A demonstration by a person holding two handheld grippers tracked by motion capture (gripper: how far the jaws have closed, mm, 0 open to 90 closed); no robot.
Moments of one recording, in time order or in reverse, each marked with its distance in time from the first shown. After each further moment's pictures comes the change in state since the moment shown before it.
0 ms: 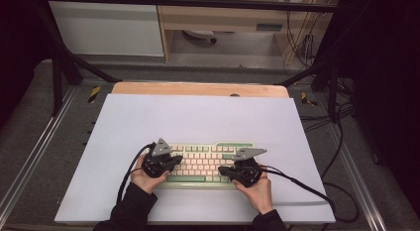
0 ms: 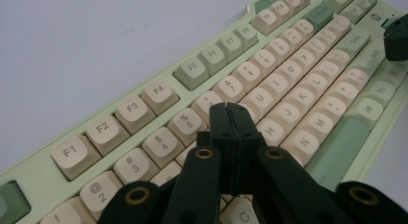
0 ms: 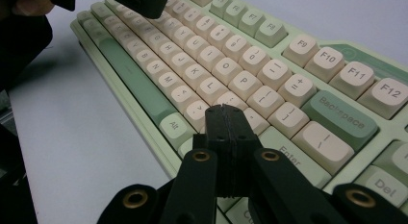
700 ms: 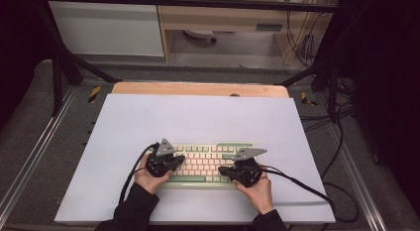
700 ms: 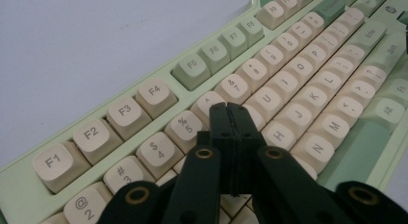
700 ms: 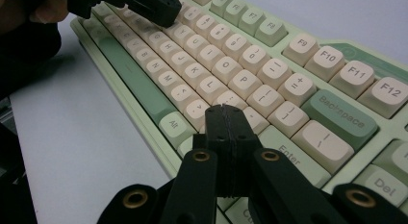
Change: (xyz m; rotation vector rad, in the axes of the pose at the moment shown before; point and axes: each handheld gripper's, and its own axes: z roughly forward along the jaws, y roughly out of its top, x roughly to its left) left arm 0.000 -0.003 0.012 0.011 0.007 0.008; right arm 0.000 0.000 0.000 0.003 0.001 0.000
